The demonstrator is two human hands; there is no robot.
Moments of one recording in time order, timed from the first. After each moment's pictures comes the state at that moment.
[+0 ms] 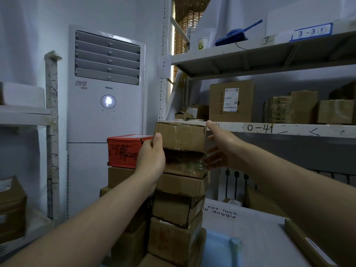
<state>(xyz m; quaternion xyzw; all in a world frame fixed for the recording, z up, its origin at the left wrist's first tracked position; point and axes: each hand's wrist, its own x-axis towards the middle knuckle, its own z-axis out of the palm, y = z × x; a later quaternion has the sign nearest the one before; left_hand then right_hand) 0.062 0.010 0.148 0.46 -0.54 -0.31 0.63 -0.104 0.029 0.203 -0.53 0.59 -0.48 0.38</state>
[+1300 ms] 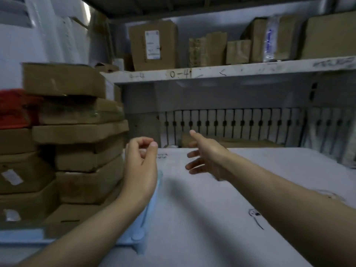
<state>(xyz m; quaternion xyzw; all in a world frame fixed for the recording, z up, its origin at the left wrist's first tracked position) -0.100 0.115 0.027 0.35 -0.65 -0.31 0.60 -0.265 0.131 0.051 -0.38 0.63 -0.54 0.41</state>
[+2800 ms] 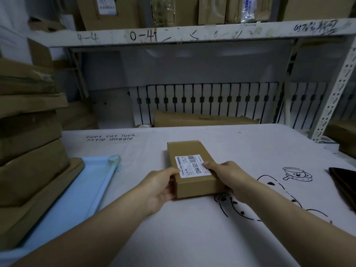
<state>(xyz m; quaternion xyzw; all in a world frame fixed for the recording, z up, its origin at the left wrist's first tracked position) -0.236 0.092 -0.072 0.45 -0.45 -0.73 0.23 -0.411 0.172 -0.079 -0.27 0.76 -0.47 0.35</state>
